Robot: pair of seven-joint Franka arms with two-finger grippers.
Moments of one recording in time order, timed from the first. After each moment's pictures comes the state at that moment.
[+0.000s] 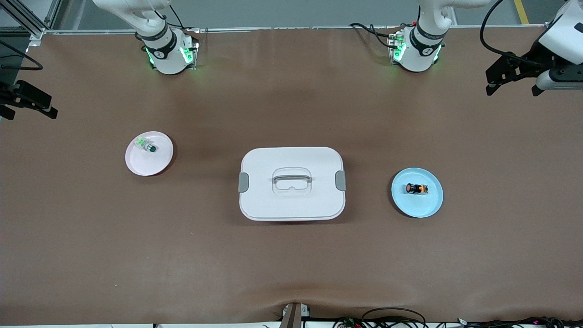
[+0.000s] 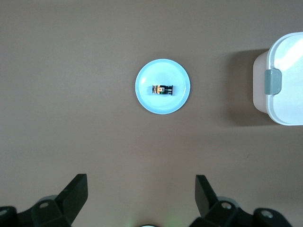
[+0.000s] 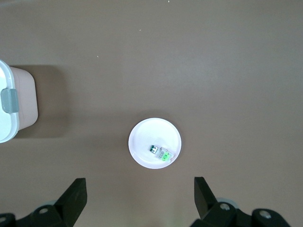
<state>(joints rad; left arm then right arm) -0.14 -0.11 -0.01 -1.57 0.03 1.48 -0.09 0.02 0.03 -0.07 -1.42 0.02 1.44 -0.05</state>
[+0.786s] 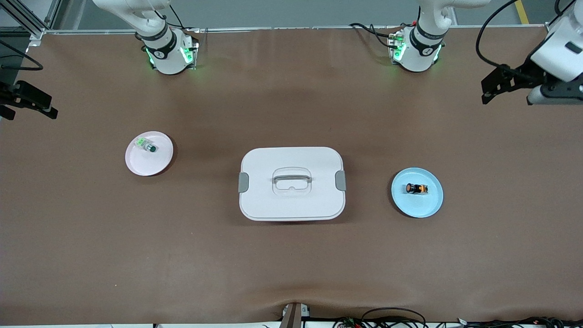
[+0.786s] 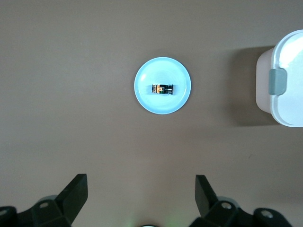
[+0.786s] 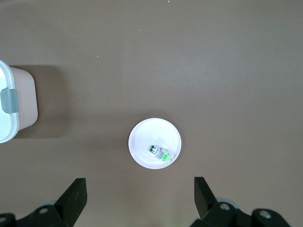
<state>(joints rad) -0.14 -0.04 -0.01 -1.56 0.03 1.50 -0.09 0.02 0.03 -0.07 -1.43 0.02 1.44 -0.05</state>
